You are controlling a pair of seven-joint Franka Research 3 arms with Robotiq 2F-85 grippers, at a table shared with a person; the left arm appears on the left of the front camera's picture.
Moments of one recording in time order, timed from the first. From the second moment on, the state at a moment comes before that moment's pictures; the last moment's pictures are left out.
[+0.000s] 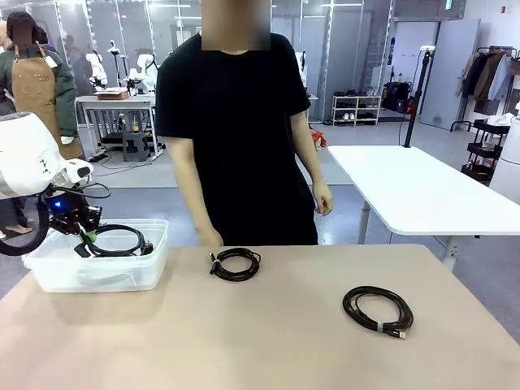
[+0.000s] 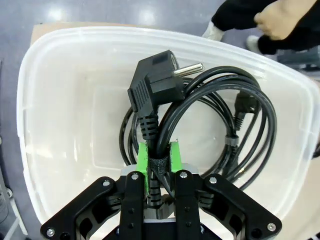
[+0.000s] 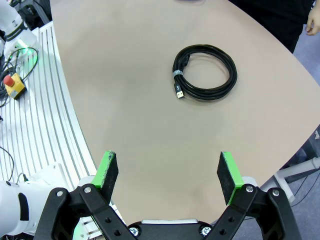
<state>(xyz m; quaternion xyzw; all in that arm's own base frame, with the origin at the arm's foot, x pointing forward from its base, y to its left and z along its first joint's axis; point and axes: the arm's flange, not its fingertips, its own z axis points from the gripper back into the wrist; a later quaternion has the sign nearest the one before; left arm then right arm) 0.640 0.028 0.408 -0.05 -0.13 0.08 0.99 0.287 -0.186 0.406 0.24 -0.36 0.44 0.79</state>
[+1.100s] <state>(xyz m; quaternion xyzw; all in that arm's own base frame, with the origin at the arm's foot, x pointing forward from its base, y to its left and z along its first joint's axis) 0.635 0.032 0.424 -0.04 -0.15 0.04 0.99 0.287 -0.186 0.406 0.24 -0.36 0.44 0.79</state>
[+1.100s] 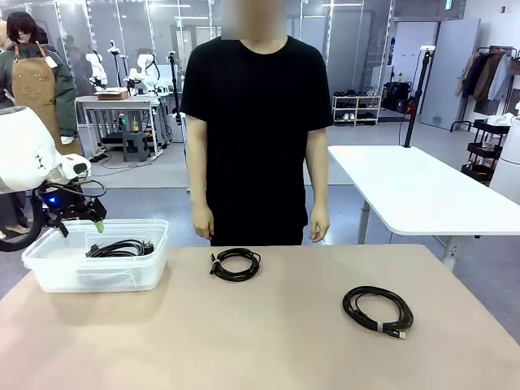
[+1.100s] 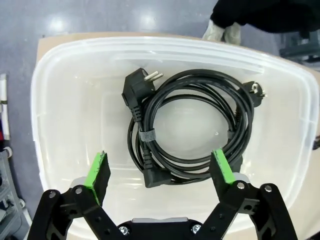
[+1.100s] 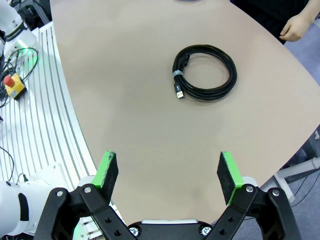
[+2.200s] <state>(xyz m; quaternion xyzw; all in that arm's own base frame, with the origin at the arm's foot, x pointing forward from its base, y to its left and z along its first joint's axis) 0.636 0.033 0.425 -0.04 -0.15 0.05 0.99 0.287 -0.186 0.406 0.24 -0.36 0.44 0.79</state>
